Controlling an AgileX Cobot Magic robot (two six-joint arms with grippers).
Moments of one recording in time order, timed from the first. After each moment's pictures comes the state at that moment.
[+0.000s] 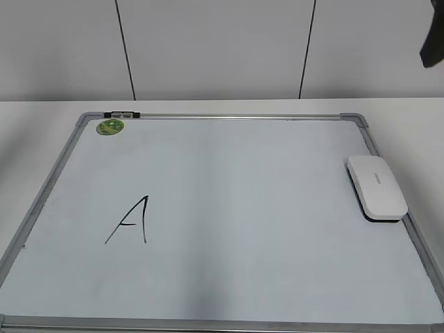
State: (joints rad) left arm 0.12 1.65 -1.62 -0.36 1.23 0.23; right arm 0.09 1.54 -1.62 0.01 1.24 0.01
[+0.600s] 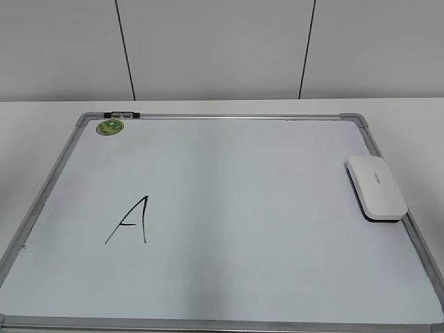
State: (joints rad) left arm -0.03 1.24 -1.38 -0.30 1.25 0.19; right arm 0.09 1.01 -1.15 0.00 1.25 0.01
